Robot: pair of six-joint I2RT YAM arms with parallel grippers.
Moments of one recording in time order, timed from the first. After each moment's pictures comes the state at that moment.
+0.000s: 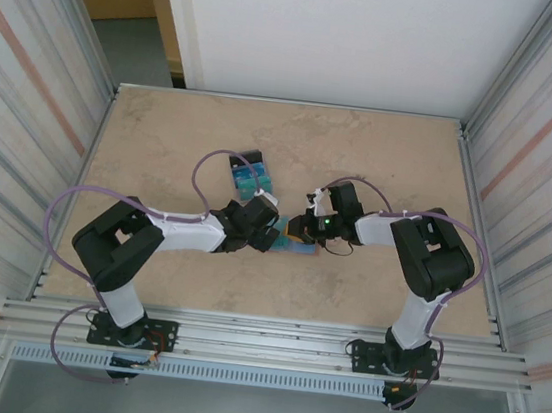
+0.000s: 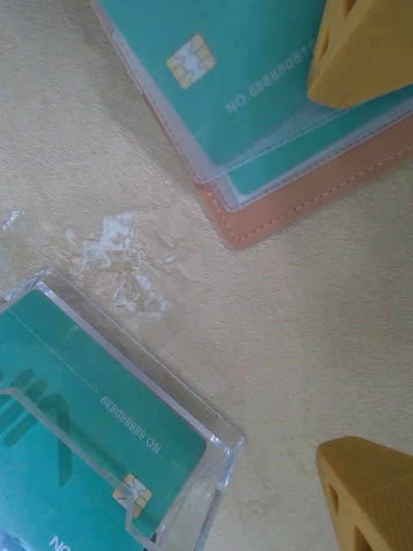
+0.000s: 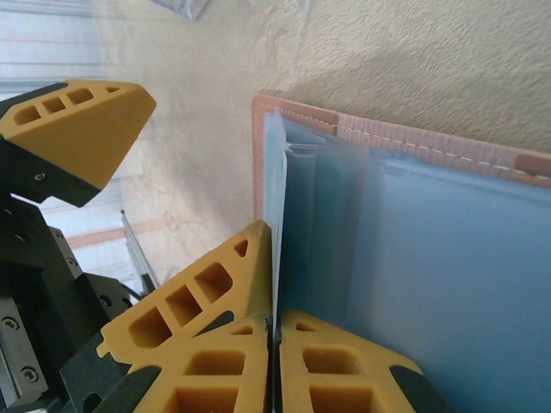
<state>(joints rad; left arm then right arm) -0.83 1.71 0.85 -0.11 -0.40 -0.18 0.46 1.83 0.81 0.13 -0.82 0.75</state>
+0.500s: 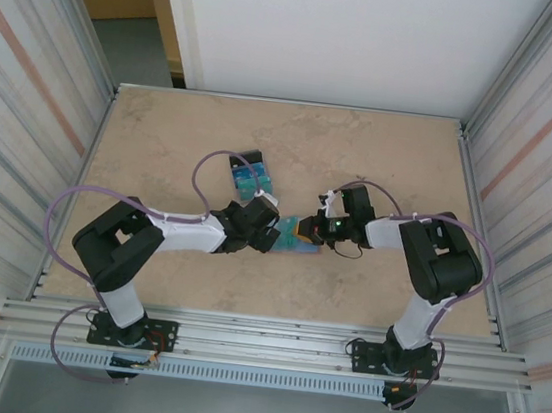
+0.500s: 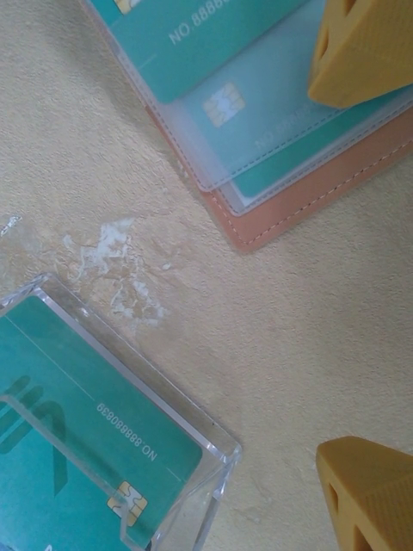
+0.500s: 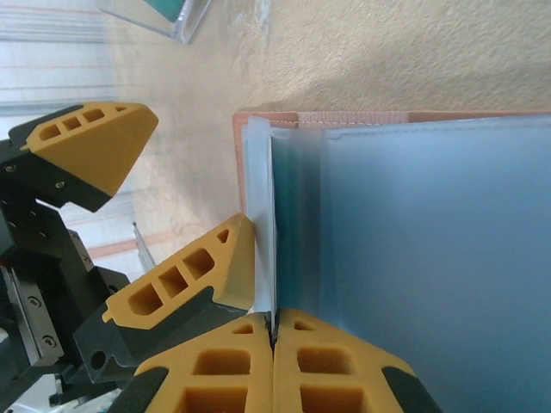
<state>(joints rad) -0.84 1.71 0.85 -0.11 -0.40 -0.20 0.39 1.78 0.74 0.15 -0.85 0.75</state>
